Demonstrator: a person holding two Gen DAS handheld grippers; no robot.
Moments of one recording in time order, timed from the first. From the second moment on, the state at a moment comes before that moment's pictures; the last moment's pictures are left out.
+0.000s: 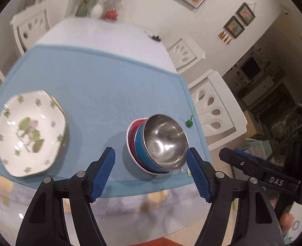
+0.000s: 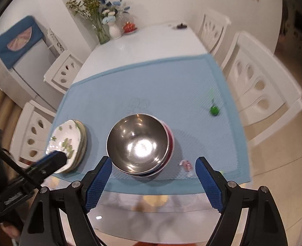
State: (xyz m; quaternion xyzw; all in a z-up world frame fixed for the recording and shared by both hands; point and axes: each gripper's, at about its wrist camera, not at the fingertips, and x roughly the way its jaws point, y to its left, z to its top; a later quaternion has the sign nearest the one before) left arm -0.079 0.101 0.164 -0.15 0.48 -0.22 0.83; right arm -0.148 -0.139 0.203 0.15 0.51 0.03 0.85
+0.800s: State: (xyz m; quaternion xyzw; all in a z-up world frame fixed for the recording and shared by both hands) left arm -0.015 0.066 0.065 -0.20 0.56 -0.20 0.78; right arm -0.074 -0.180 0.076 0.27 0.58 0.12 0.76
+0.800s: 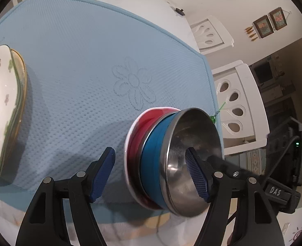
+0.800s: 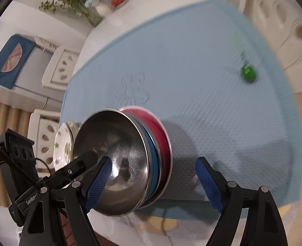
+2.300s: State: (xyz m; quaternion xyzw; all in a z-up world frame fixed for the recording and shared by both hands) left arm -0.011 0.092 0.101 -0.20 0.48 -0.11 0.84; right arm -0.035 -0.112 0.101 0.16 0.53 0.21 0.81
